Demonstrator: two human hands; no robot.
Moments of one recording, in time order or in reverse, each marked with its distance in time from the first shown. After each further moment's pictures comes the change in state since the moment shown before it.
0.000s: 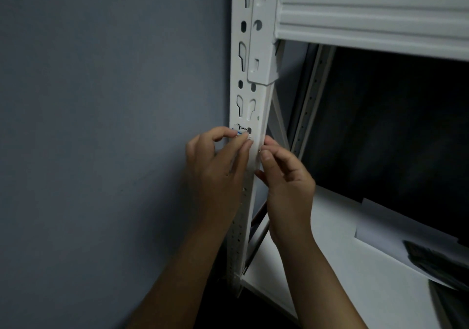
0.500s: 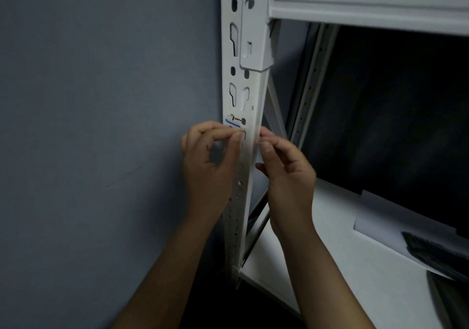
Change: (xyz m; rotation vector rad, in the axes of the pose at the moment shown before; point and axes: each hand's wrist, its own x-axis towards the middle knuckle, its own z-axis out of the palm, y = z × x) left_hand 0.002 0.002 0.001 -0.358 -0.114 -0.323; right_hand 0.009 0.006 -0.008 -0.062 -0.001 0.004
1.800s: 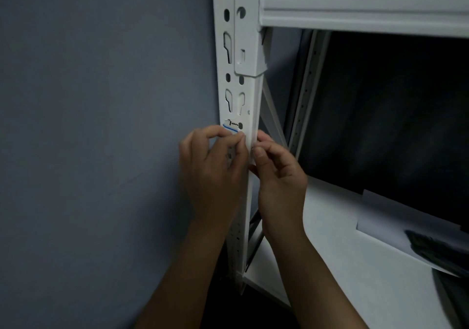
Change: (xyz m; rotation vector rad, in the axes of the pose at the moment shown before) left_hand -0.003 -0.003 0.007 0.392 0.186 0.372; right_hand -0.007 0.004 0.009 0.041 -0.001 -0.046
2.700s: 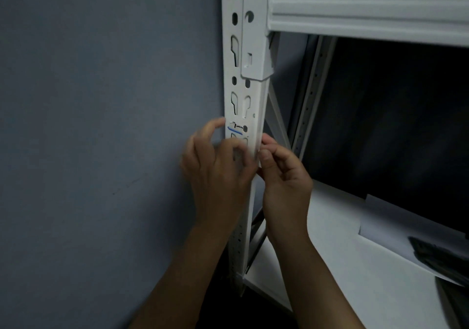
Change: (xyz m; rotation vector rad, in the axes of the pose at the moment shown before) left_hand -0.004 -0.001 0.002 0.161 -0.104 -0.050; right_hand 0.002 0.000 0.000 0.040 0.015 0.011
